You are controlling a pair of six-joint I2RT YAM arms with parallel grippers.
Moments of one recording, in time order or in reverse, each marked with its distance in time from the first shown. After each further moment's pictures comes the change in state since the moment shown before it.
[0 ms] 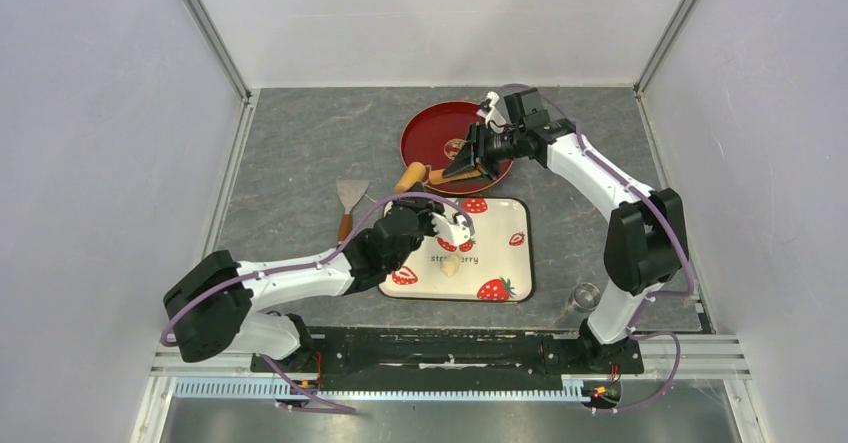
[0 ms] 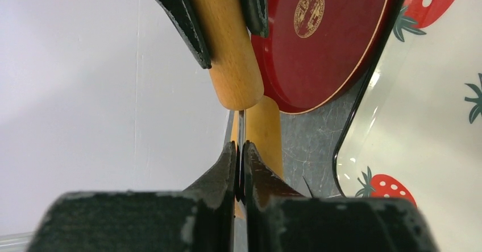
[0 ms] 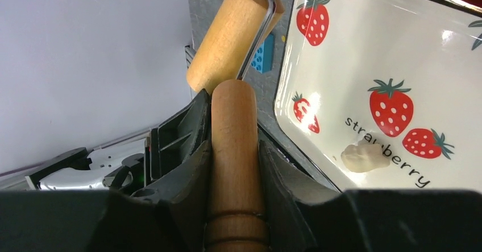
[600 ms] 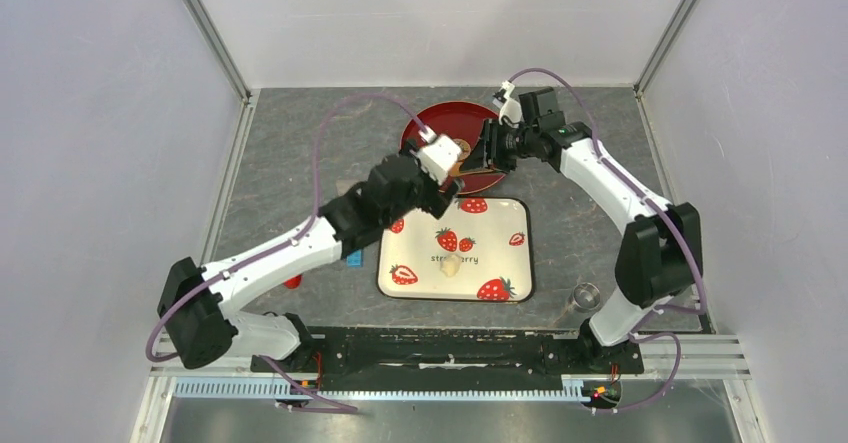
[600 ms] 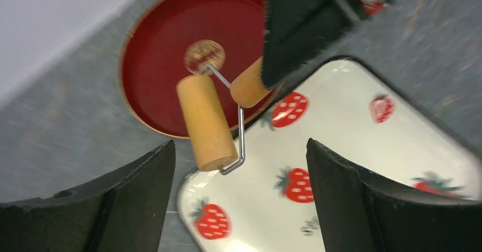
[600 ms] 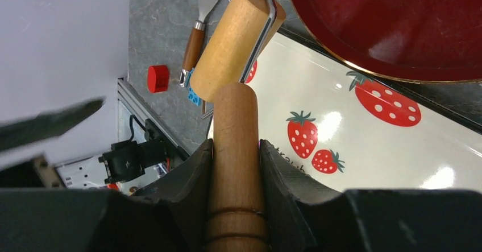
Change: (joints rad) left arm 0.079 -0.032 0.373 -0.499 0.224 -0.877; right arm -0.034 -0.063 -0.029 0.003 0.196 -0.222
